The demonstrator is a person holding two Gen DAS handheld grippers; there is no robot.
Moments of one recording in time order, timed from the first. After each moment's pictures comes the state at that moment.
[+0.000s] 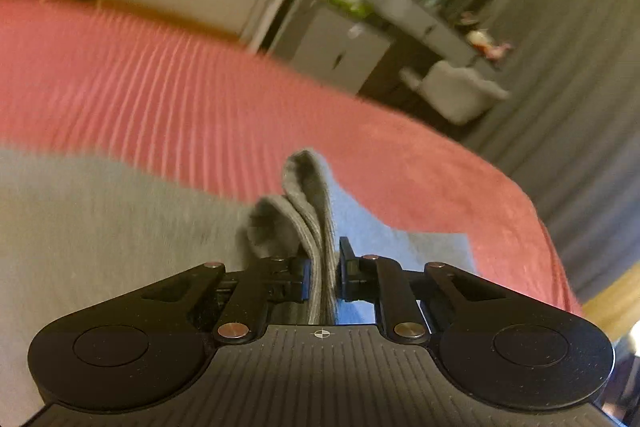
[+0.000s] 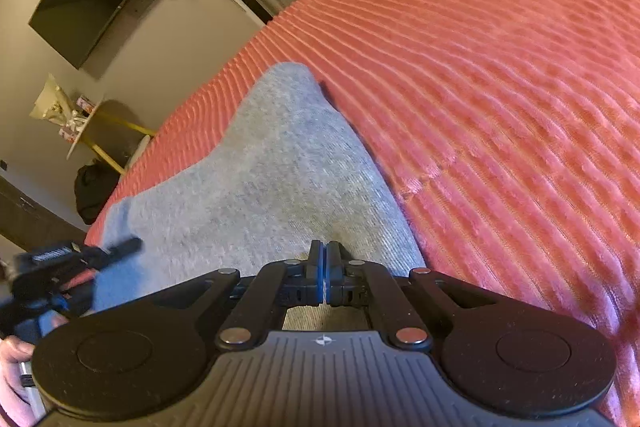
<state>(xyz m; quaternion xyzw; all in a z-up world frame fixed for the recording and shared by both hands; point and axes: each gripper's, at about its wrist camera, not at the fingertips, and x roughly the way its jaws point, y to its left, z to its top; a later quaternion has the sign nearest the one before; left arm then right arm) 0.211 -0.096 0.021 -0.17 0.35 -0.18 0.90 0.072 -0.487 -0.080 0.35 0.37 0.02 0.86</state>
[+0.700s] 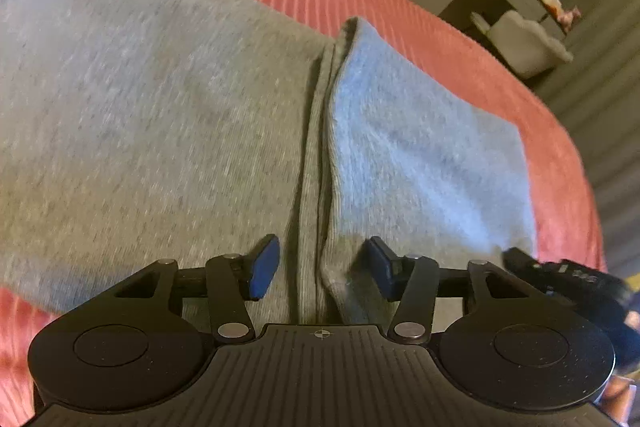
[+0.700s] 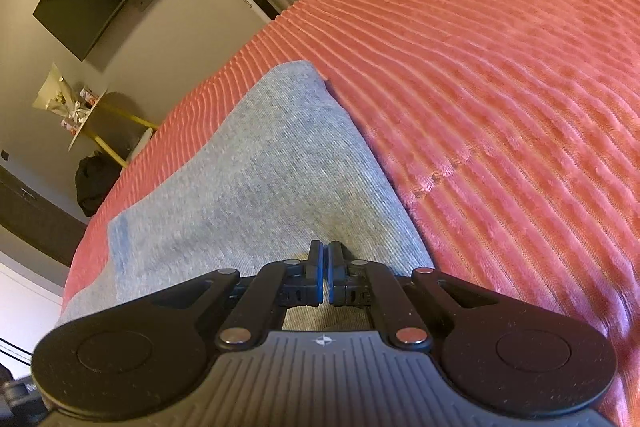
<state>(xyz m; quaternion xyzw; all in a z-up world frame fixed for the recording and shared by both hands) 0.153 -0.082 -0.023 -0.20 0.49 -0.09 0.85 0.072 -0.479 -0.078 0.33 0.39 0.02 0.86</state>
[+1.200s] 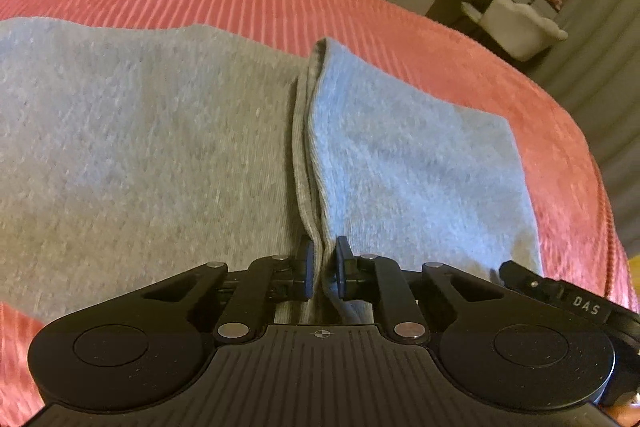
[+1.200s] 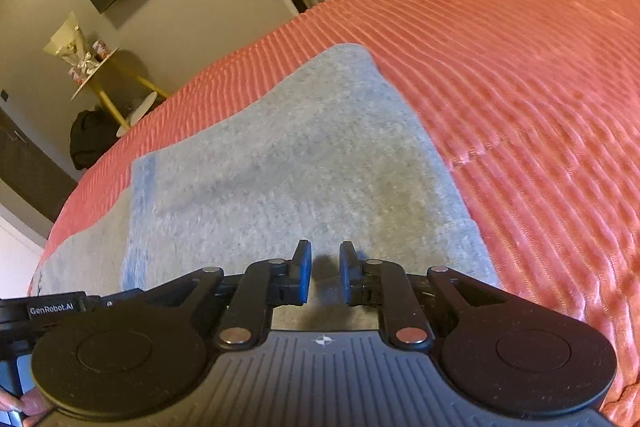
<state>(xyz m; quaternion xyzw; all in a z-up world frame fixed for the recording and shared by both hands) 0.148 -0.090 -0.001 -0.15 0.47 -0.10 0.86 0.047 -0.437 -0.053 0.25 0.40 0.04 0.88</state>
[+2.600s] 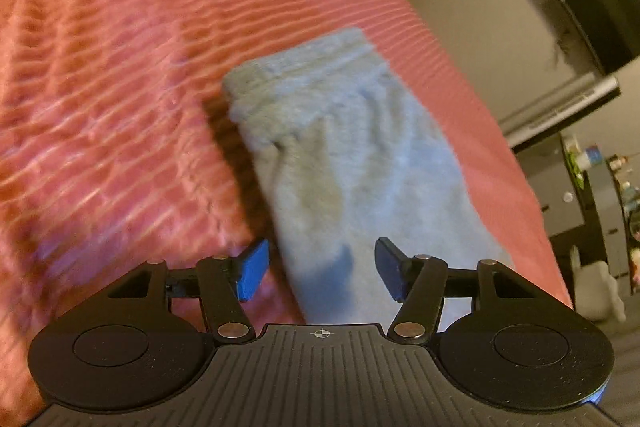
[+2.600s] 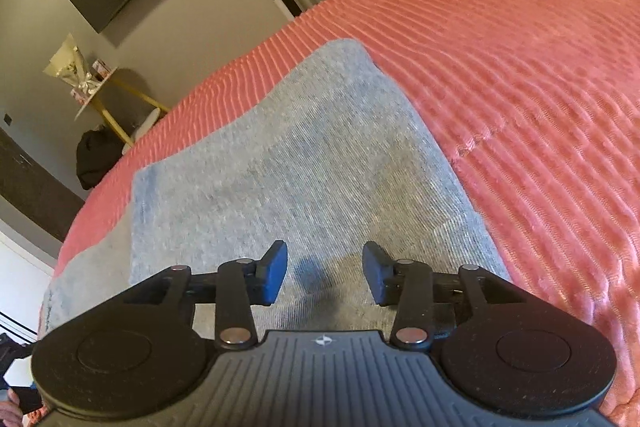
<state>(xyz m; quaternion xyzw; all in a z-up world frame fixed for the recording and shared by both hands) 0.089 0.188 -0.022 -0.42 0.38 0.18 0.80 0.047 -0.436 -0.067 0.28 0.39 0.03 0.88</state>
